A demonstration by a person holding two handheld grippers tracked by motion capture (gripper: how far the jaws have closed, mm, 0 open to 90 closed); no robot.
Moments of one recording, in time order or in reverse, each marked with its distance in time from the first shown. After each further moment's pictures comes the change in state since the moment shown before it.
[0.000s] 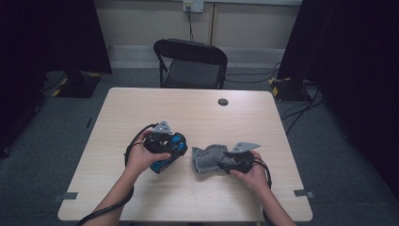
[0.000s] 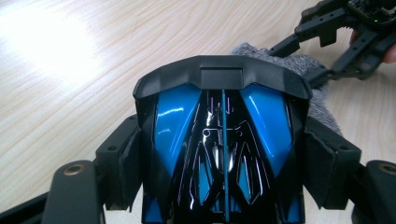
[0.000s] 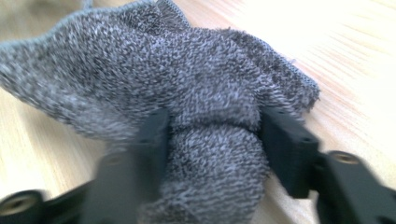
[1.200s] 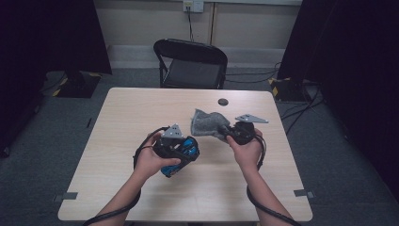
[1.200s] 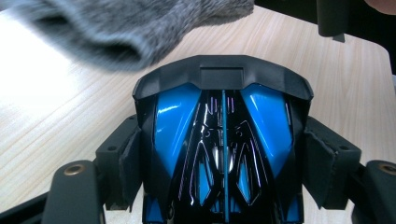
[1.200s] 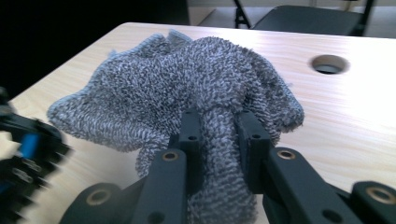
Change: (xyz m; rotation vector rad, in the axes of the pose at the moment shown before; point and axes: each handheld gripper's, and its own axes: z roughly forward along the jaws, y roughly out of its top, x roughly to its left) left arm -0.033 0.017 0.009 -0.044 -0.085 0.062; right arm 0.002 0.098 -0.028 -0.214 -0.184 0.308
